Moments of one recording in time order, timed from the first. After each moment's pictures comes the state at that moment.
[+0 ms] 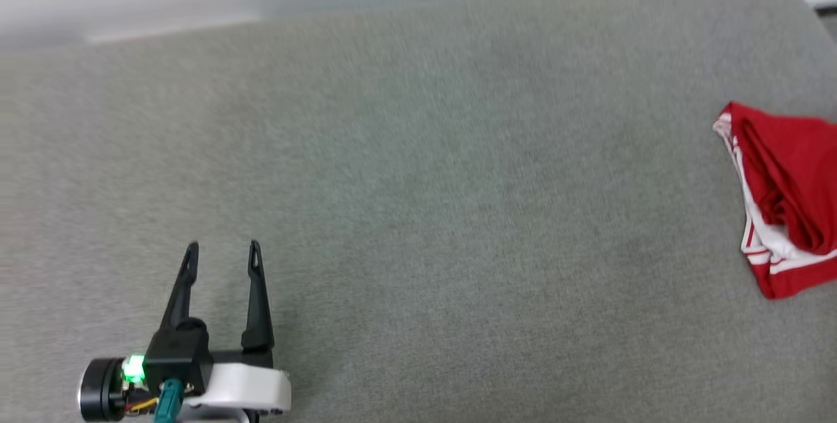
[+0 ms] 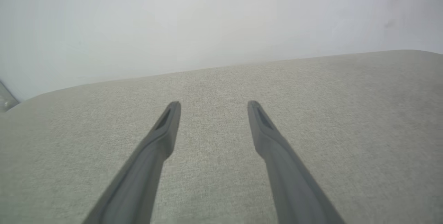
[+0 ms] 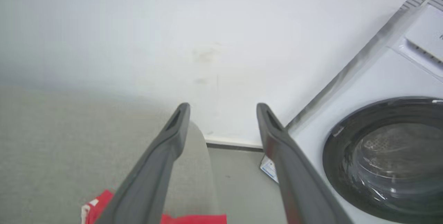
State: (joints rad) left arm 0.02 0.09 -0.05 -0.05 -0.03 0.11 -0.26; right arm -0.90 -0.74 0.26 0.76 0.35 0.13 -0.15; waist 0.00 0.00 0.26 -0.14
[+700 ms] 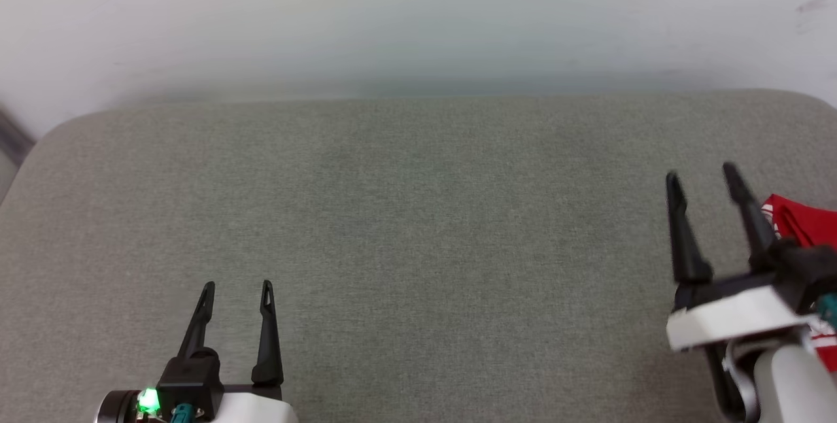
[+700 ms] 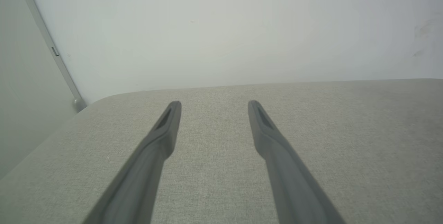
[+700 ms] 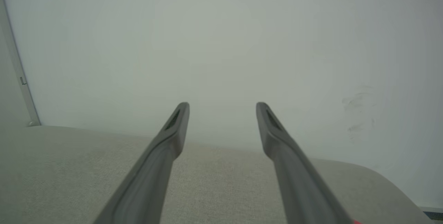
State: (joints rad) left arm 0.09 0.07 -0.05 0.00 -0.04 0.08 -0.26; right arm -0.20 -0.14 0.00 0.11 0.13 0.13 -0.26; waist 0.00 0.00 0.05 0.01
